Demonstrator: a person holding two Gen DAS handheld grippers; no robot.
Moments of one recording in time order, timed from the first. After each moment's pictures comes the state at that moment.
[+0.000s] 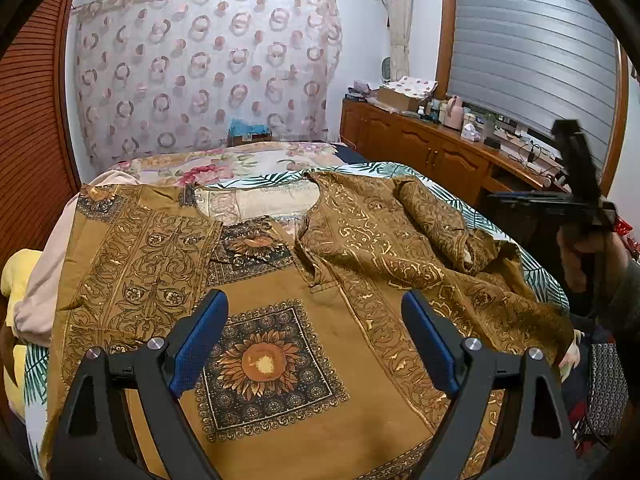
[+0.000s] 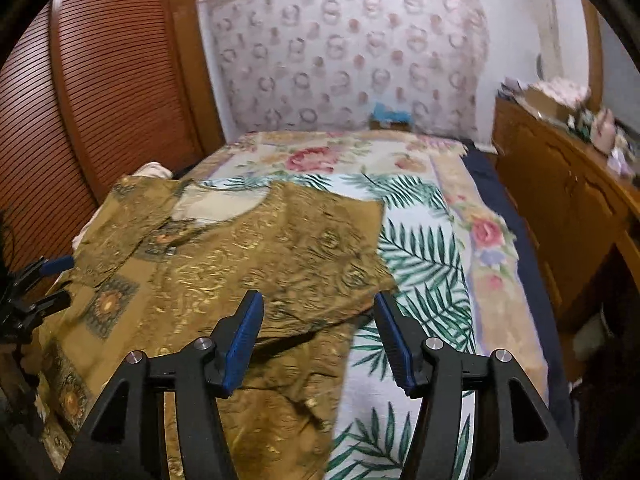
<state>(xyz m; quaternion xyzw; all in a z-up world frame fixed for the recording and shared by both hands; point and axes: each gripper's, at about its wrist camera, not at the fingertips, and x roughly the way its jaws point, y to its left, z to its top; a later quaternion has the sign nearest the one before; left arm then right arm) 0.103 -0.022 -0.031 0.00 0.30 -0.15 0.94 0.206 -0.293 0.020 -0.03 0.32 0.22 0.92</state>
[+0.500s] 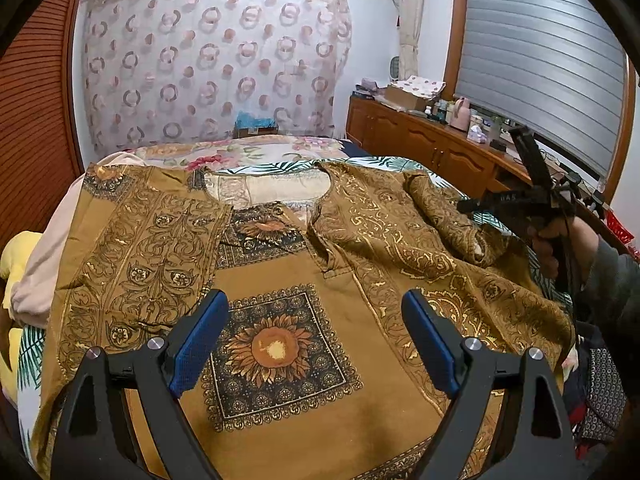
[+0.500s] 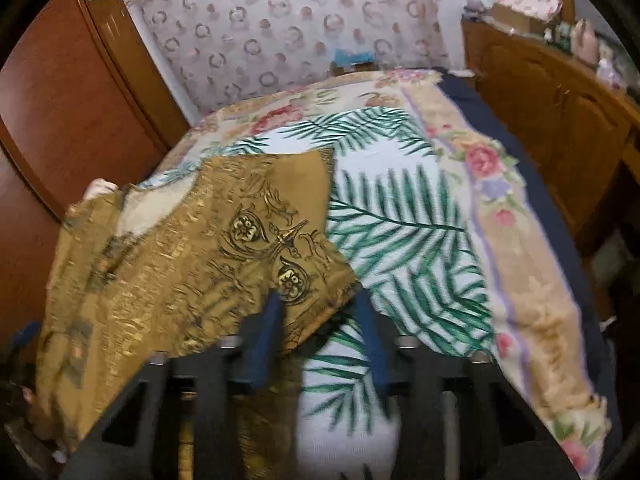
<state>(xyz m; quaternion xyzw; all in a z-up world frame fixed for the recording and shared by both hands) 0.101 -0.011 -0.042 -0.02 0.31 -0.14 0.94 0.294 -0.287 0.003 0.06 0.40 0.21 0.89</state>
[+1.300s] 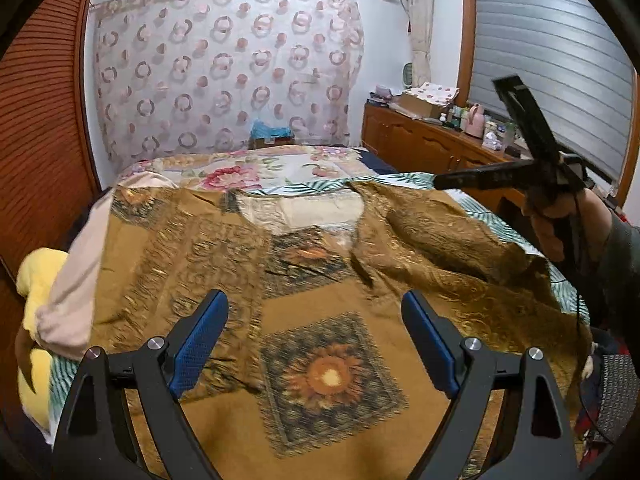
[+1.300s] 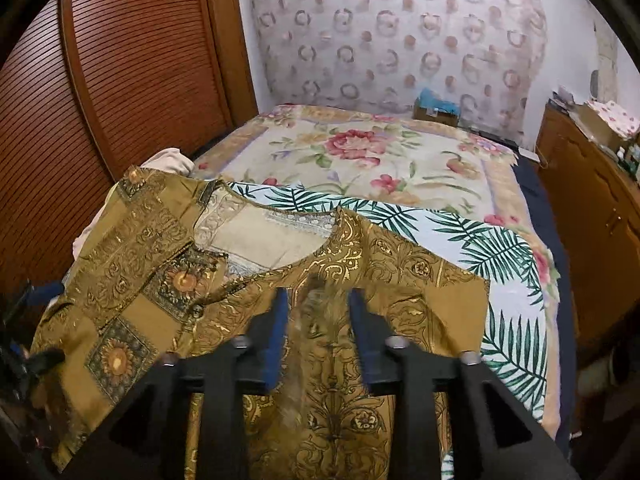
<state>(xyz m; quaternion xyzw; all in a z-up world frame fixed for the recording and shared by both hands) 0.120 0.018 -0.026 0.00 0.29 -0.11 0.95 0.292 -0.174 0.042 -0.09 0.34 0.28 0.89</state>
